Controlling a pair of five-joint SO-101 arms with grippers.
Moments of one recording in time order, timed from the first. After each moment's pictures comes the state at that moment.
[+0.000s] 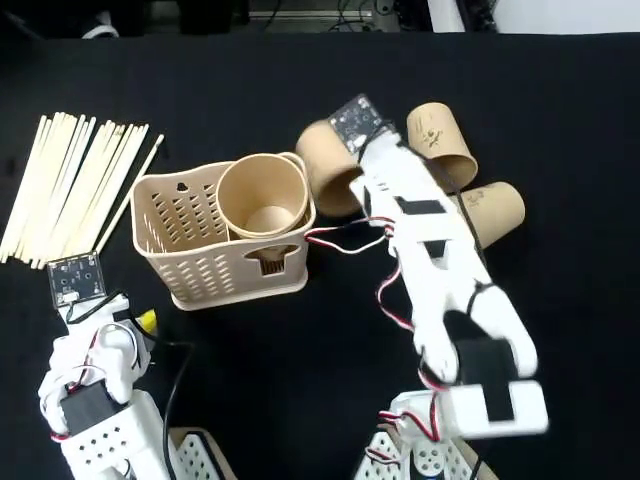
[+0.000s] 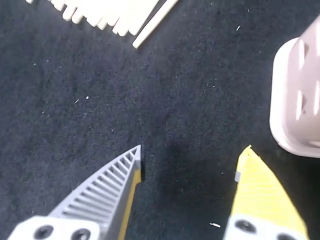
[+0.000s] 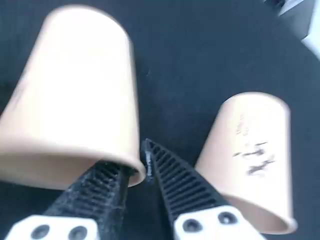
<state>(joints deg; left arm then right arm) -34.0 -104.3 94.2 70.6 -13.8 -4.9 -4.1 40.5 13.2 34.2</state>
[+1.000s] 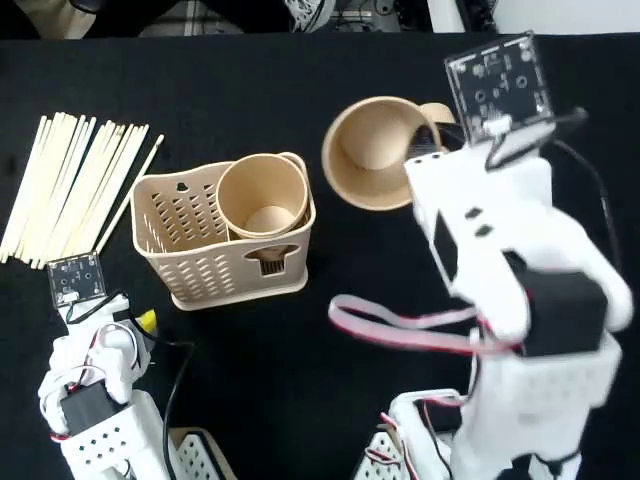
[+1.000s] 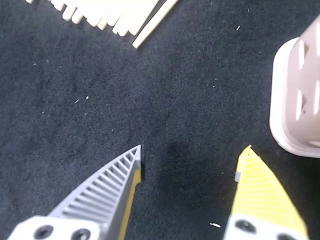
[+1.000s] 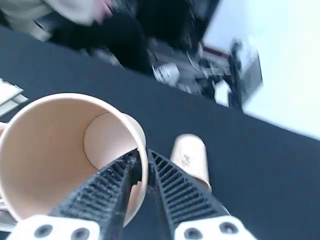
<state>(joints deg) -34.0 -104.3 94.2 70.6 -13.8 -7.4 -38.5 -9.7 84.0 14.9</state>
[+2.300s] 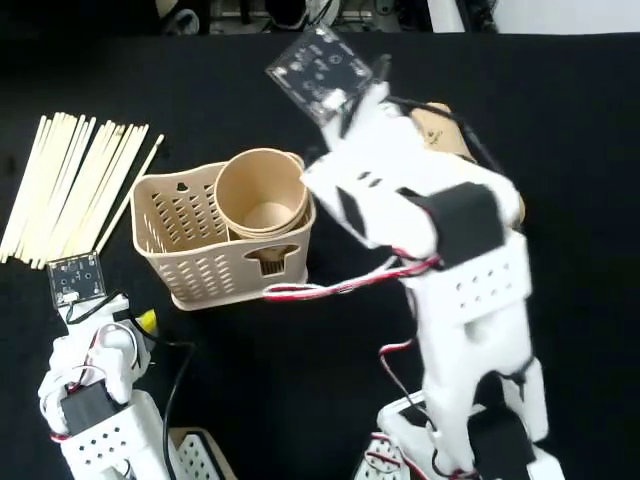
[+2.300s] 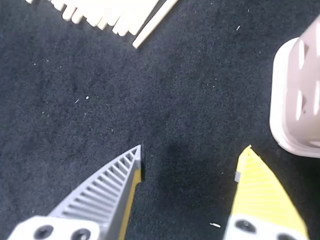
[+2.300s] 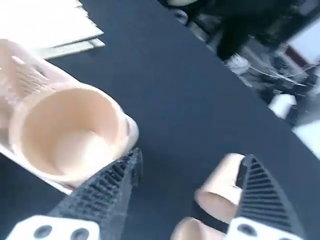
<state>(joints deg) -34.0 -104.3 94.2 70.6 -13.8 -20.2 -22.2 -13.1 86.1 28.3</state>
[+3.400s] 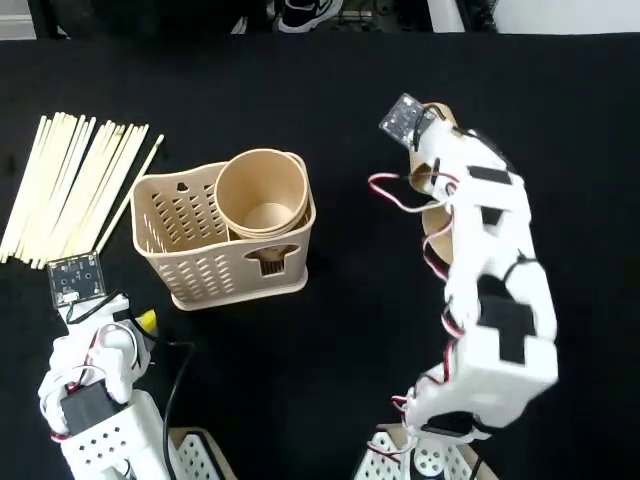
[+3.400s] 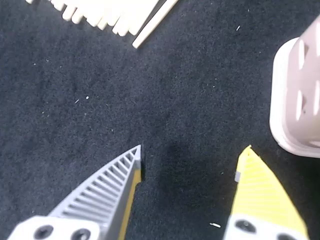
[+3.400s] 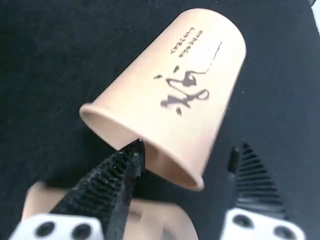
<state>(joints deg) -34.0 -104.3 94.2 70.6 -13.8 10.8 13.7 18.2 29.0 61.9</state>
